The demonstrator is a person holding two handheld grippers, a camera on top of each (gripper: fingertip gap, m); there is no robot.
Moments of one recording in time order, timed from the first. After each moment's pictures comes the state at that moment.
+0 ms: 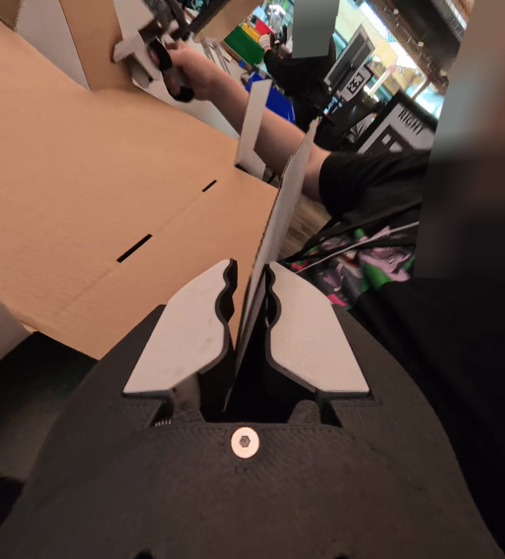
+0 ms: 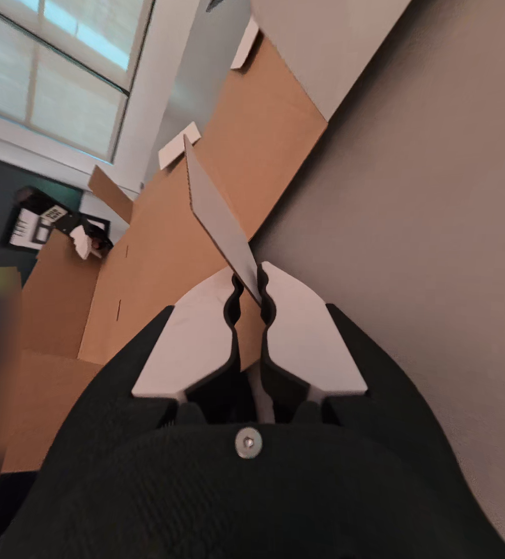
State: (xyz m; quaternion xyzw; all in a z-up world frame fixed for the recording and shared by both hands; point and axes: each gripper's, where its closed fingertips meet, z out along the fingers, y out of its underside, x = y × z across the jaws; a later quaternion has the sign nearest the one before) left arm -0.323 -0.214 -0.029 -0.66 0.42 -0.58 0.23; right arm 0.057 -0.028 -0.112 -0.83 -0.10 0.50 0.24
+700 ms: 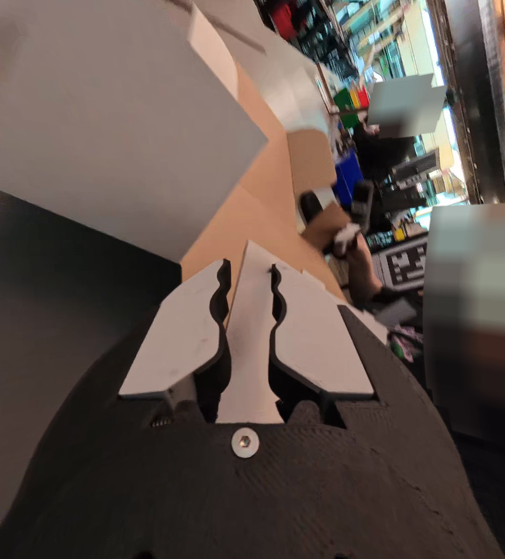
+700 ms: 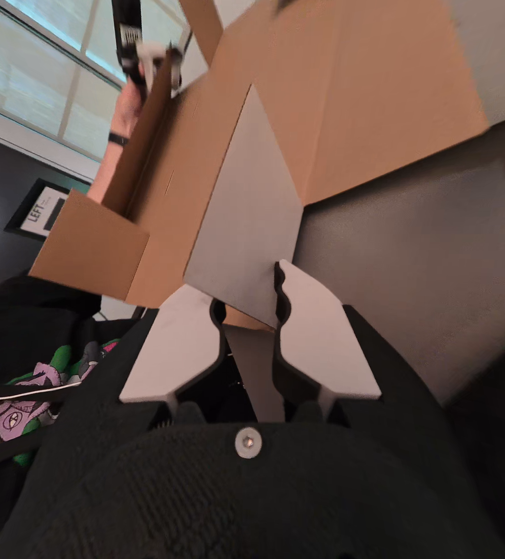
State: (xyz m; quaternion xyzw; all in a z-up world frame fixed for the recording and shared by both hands) left arm -0.489 0.037 -0.030 -0.79 0.24 -0.54 0.17; right arm -0.140 -0.187 -0.107 -0.80 -0.08 0.52 0.28
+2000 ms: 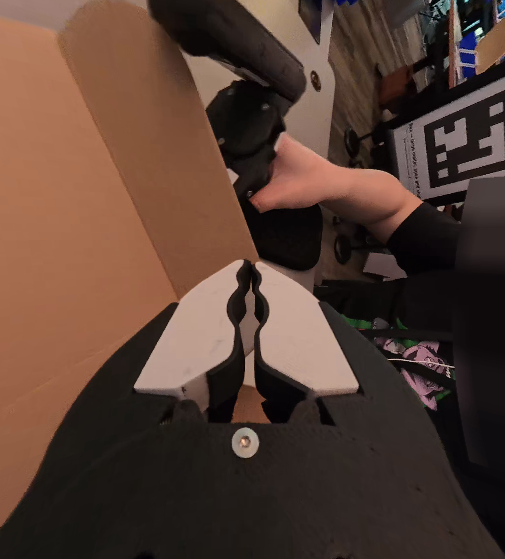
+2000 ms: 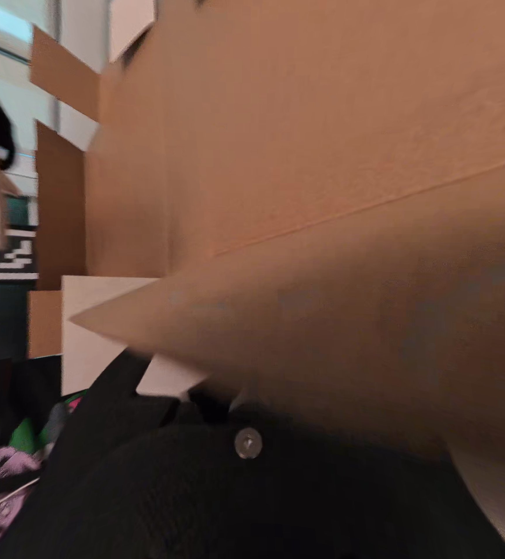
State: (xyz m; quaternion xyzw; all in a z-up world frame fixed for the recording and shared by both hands) left arm -0.059 -0.059 -0.042 -0.71 0.54 -0.45 -0.04; right arm -0.046 -0.047 -0.153 -0.87 -0.06 0.45 0.18
